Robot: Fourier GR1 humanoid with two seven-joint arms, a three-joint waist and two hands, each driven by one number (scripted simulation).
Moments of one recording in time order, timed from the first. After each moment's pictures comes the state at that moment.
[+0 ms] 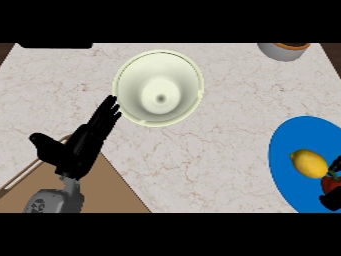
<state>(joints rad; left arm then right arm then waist) -0.11 0.09 -0.12 -1.57 0.20 -0.08 0.16 0.06 -0.34 -0.16 -1.52 0.99 0.19 0.55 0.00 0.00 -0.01</state>
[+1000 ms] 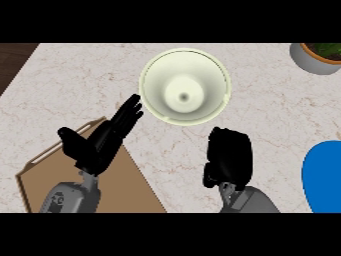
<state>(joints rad) -0.17 0.03 -0.19 -1.55 0.18 -0.12 0.19 -0.26 -0.03 0.53 -1.62 1.23 0.28 0.92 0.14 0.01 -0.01</state>
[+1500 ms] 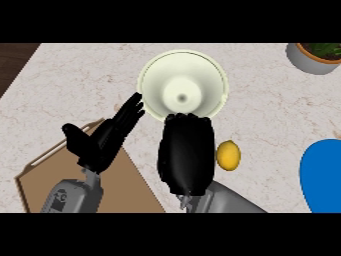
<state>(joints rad) -0.19 0.03 -0.18 -1.53 0.18 -0.11 0.20 -0.60 -0.02 0.74 -1.64 1.18 0.20 1.13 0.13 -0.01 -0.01</state>
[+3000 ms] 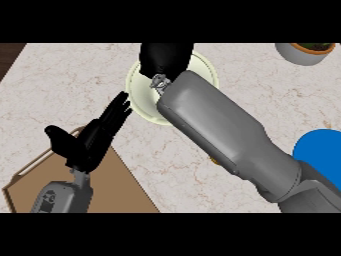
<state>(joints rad) -0.17 0.05 -0.13 -1.53 0.18 -0.11 0.17 -1.25 -0.01 0.51 -0.91 1.00 -0.05 1.09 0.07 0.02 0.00</state>
